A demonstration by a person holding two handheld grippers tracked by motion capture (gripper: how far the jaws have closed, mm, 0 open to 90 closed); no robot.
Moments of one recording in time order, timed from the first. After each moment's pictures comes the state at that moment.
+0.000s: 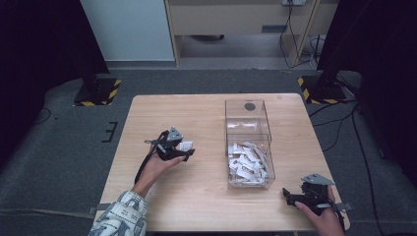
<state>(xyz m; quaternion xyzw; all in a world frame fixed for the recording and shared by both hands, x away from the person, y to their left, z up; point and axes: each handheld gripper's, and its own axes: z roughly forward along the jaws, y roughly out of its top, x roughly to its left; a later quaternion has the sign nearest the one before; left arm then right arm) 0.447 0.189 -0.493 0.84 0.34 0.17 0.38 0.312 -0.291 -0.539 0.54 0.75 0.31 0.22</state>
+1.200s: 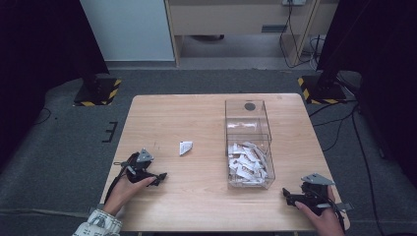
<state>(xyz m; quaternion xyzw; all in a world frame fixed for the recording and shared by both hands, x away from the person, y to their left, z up) 0.391 0.278 -0.532 0.85 0.39 0.15 0.33 0.312 -0.292 -0.539 0.54 0.75 0.31 0.22</state>
